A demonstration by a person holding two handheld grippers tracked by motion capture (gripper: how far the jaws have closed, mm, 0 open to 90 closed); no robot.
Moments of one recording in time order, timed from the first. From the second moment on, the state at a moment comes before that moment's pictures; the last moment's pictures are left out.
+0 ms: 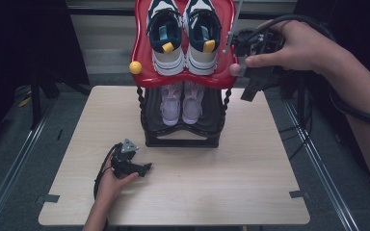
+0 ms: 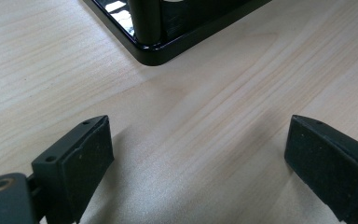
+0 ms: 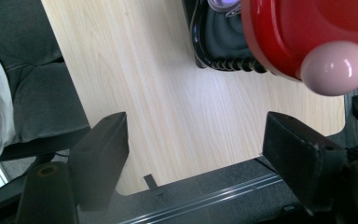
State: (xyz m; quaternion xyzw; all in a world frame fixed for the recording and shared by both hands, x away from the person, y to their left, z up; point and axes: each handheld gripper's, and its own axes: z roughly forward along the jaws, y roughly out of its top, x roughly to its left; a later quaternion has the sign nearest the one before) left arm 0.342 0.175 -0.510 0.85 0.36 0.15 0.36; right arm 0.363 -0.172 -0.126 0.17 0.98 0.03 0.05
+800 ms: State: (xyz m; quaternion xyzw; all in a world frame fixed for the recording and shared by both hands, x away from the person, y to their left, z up) left arm 0.342 0.175 -0.510 0.85 0.36 0.14 0.35; right arm 0.345 -0.185 -0.182 0.16 0.99 0.03 0.02
